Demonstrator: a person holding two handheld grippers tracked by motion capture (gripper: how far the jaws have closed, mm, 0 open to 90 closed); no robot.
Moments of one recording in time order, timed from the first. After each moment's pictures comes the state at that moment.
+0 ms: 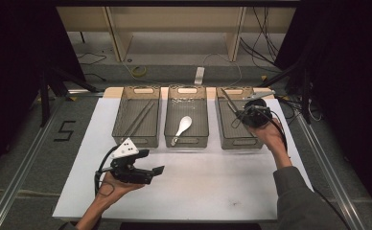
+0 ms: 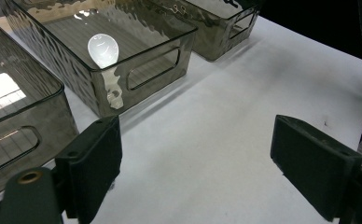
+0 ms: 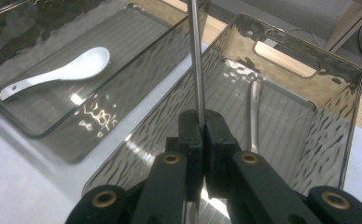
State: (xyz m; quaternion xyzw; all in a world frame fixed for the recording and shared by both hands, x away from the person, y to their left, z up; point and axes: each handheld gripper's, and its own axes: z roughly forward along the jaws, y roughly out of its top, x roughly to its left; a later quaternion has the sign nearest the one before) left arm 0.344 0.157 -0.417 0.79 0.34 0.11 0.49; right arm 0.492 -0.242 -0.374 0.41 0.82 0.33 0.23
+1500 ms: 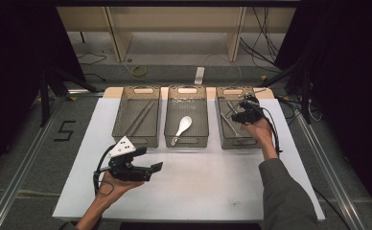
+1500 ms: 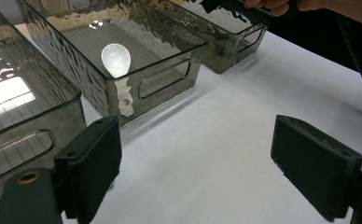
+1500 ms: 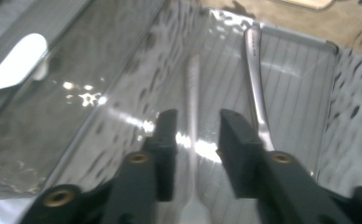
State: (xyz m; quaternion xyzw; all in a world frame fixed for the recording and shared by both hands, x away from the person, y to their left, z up) left arm 0.345 0.161 -0.415 0.77 0.36 0.12 0.51; right arm 0.534 -0.239 -0.409 0.51 0.79 0.29 0.17
